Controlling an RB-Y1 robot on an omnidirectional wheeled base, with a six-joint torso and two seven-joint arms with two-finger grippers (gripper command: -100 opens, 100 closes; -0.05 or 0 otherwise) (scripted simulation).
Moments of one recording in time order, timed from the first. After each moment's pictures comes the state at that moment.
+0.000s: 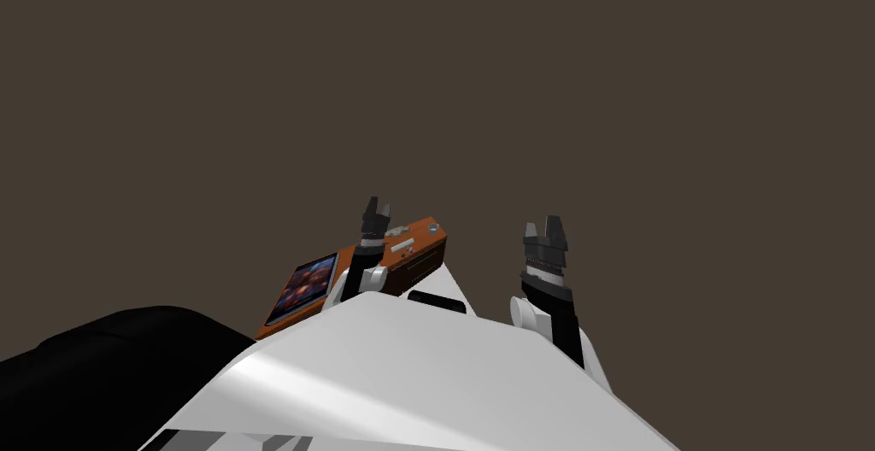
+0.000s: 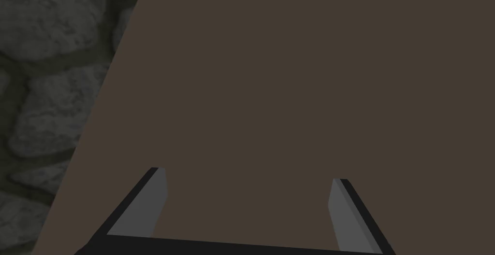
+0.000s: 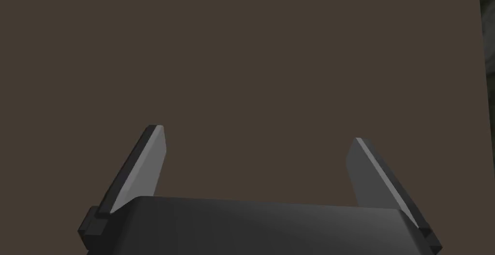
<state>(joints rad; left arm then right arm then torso) 0.47 -0.04 0.03 -2.20 -0.11 -0.51 0.09 0.50 0.01 -0.06 -2.28 0.08 -0.45 0.07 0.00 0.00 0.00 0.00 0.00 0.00</state>
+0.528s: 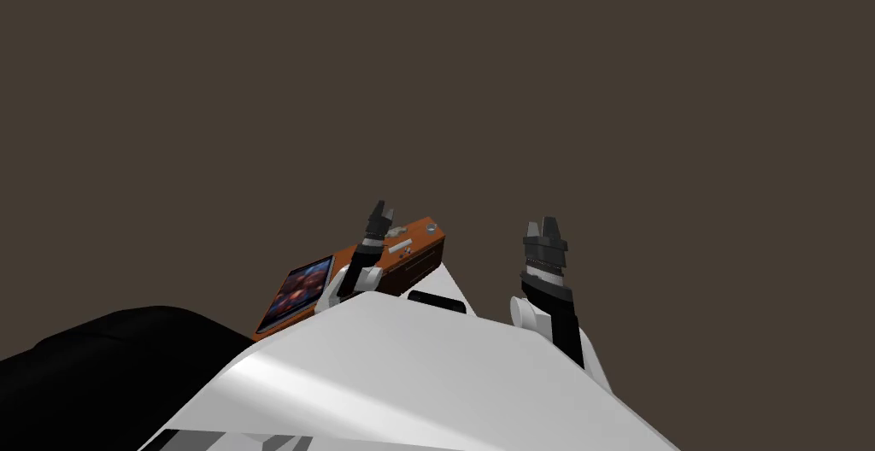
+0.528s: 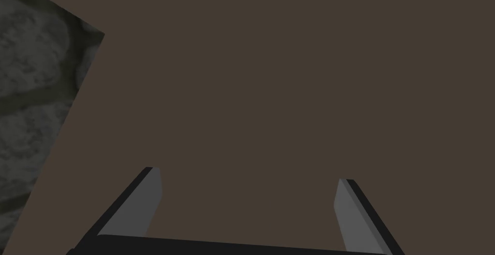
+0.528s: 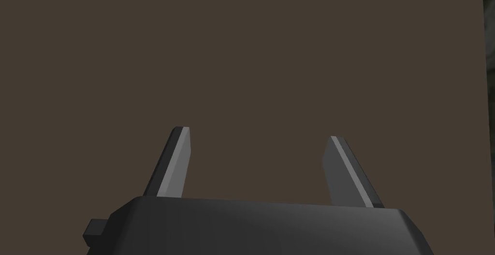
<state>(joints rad) 0.45 0.10 0.04 -2.13 -0.08 -0.45 0.09 0.50 0.01 -0.06 -2.28 0.08 -0.45 0.07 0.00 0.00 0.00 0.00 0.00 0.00</state>
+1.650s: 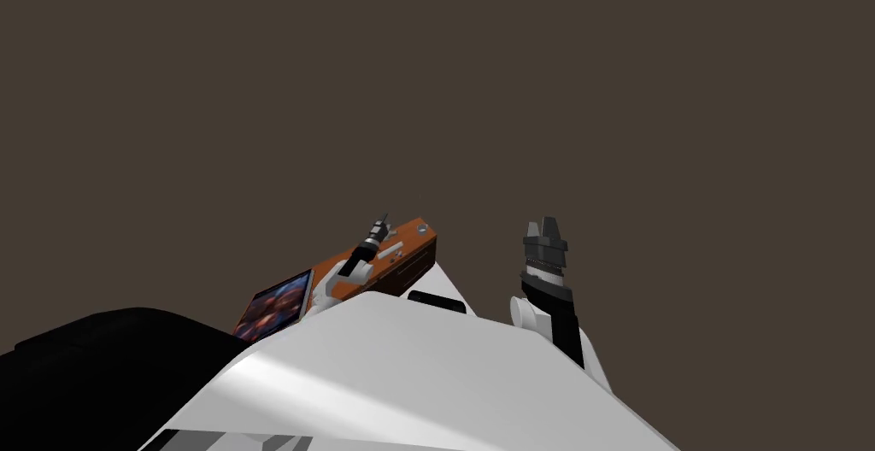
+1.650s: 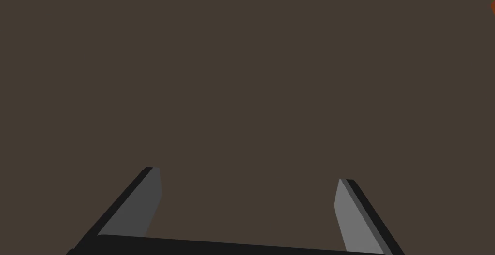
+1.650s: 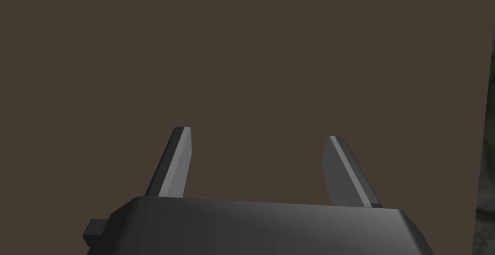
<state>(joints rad) 0.35 0.32 0.09 -1.83 0.08 -0.16 0.13 0.50 0.01 -0.06 -2.28 0.08 -0.45 0.07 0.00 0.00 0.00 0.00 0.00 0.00</state>
